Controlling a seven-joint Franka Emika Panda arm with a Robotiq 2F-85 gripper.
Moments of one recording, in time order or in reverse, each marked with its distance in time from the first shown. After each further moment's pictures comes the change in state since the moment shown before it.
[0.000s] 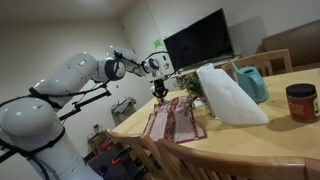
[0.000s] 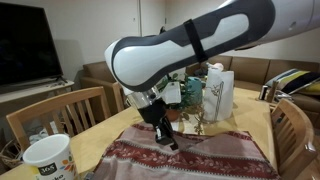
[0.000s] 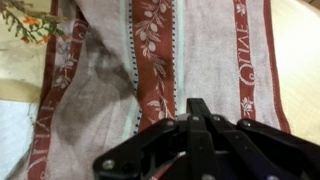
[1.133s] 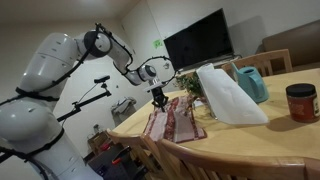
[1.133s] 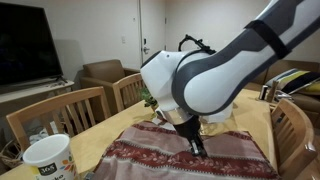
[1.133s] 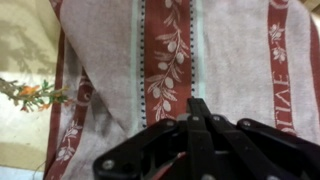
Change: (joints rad) arm -0.141 -0.364 0.015 -0.778 -0.119 0.448 0.136
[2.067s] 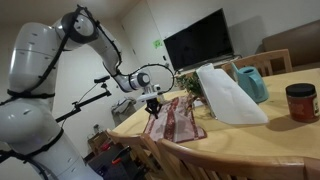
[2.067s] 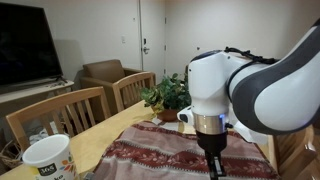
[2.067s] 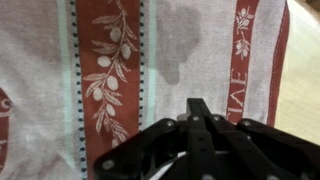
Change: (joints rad) arm -0.072 -0.218 0.002 -0.474 0.200 0.541 -0.130
